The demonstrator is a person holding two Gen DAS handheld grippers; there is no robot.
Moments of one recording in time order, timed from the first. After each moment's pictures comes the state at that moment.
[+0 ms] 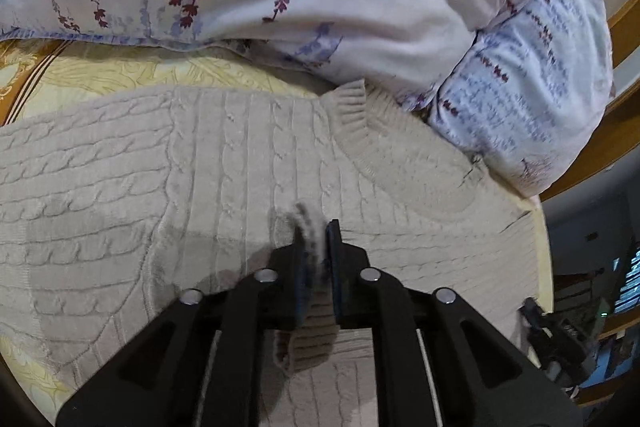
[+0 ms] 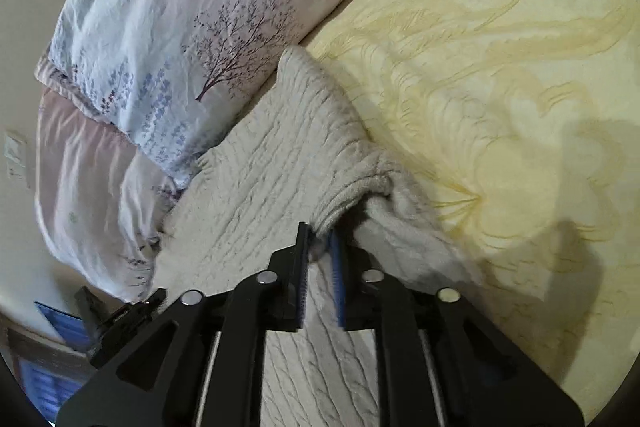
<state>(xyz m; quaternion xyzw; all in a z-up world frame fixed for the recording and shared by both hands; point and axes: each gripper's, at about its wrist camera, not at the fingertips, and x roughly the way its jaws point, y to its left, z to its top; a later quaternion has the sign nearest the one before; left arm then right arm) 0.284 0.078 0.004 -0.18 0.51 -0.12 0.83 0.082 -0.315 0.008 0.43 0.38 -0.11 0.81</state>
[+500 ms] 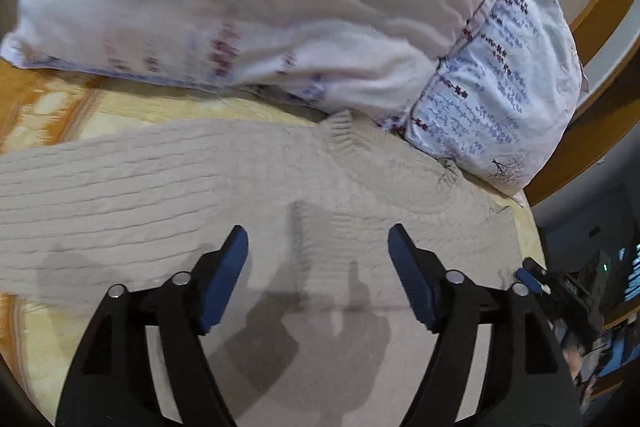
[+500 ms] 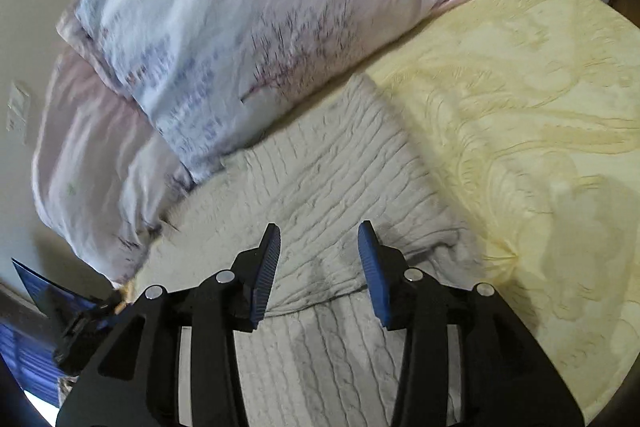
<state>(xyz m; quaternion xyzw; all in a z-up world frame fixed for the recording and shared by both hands) 0.229 0.119 0.052 -0.16 0.46 -0.13 0.86 0.119 -0.297 0.021 0.36 0.41 -0.07 0.84</state>
